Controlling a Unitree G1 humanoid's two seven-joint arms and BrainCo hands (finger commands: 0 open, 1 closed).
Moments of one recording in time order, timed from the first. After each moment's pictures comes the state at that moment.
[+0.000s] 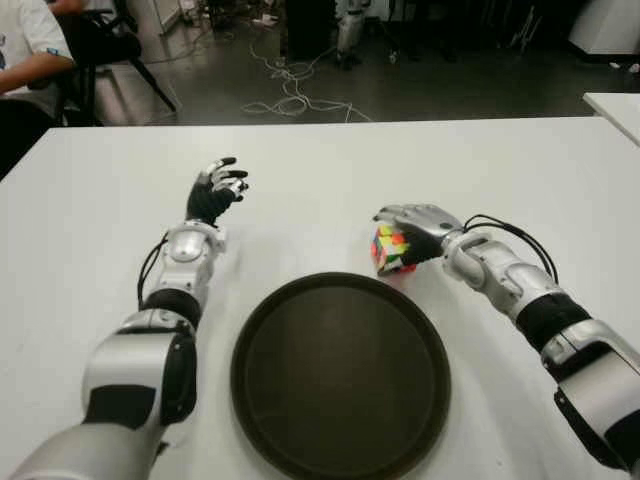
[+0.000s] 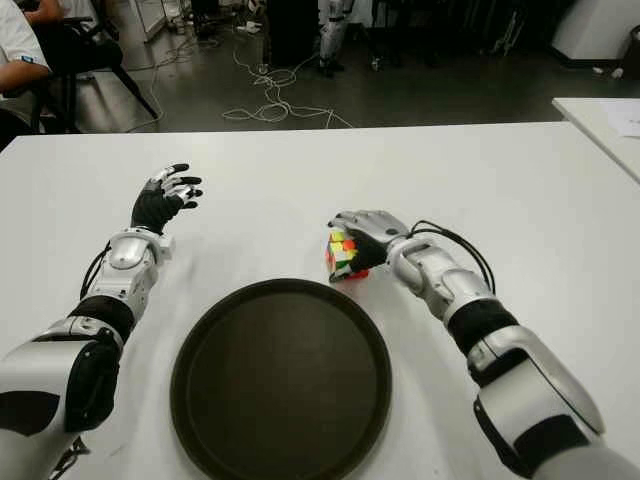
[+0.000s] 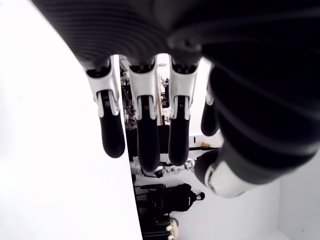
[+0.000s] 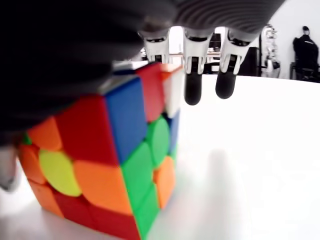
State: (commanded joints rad) left arm -0.85 0.12 0.17 1.31 0.03 -0.38 0.00; right arm -0.75 -0.36 0.60 0.91 -0.83 -0.28 -0.02
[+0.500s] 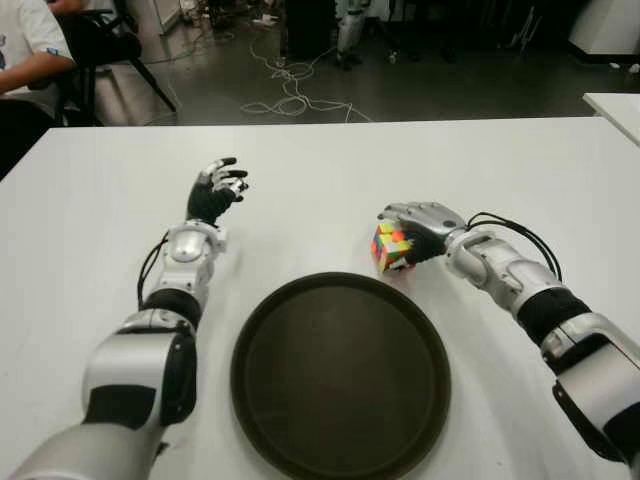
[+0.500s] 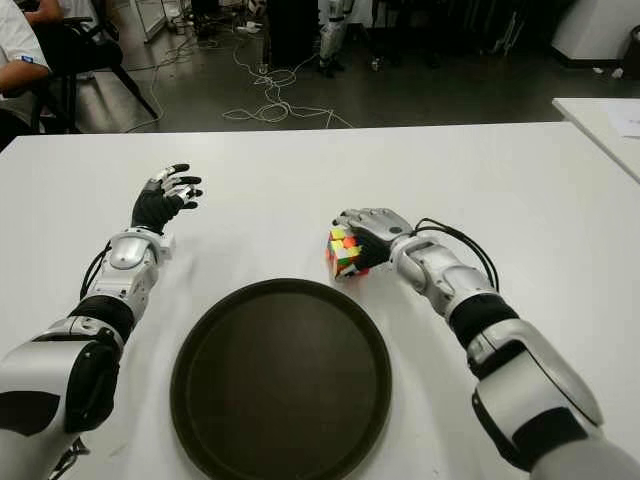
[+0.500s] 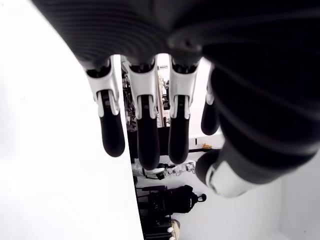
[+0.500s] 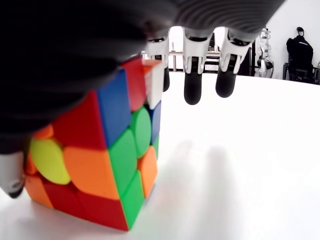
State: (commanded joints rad) left arm -0.85 0.12 0.16 1.31 0.04 -0.40 -0.01; right arm -0.78 -0.36 0.62 0.95 -0.82 -0.29 -0.06
